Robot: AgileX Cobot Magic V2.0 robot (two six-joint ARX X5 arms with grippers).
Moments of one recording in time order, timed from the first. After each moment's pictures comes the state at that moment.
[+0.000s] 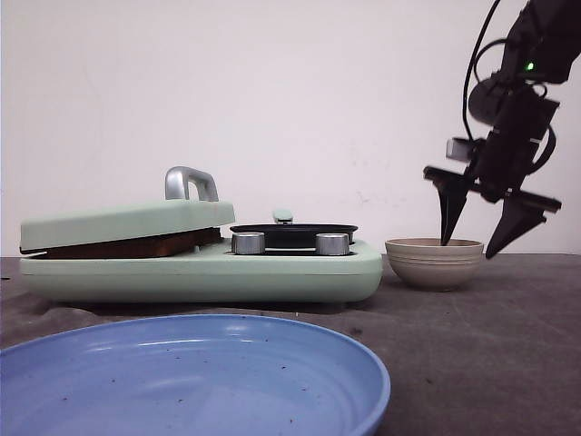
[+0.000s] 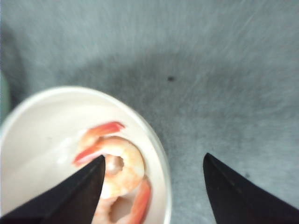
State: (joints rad) left arm -0.21 0.24 0.59 -0.54 0.07 -0.12; right arm 0.05 2.17 1.81 -0.77 -0.26 0.19
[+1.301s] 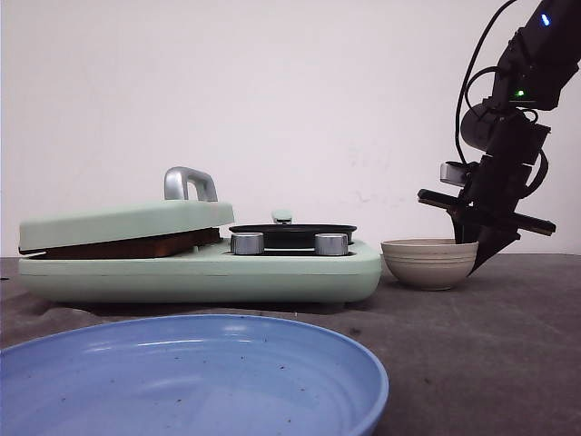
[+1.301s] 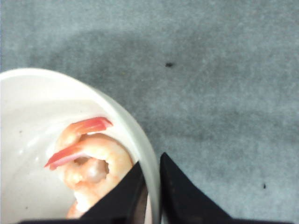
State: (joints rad) left arm -0.21 0.24 0.59 -0.54 0.07 -0.11; right arm 0.06 2.22 1.81 -0.76 -0.26 0.20
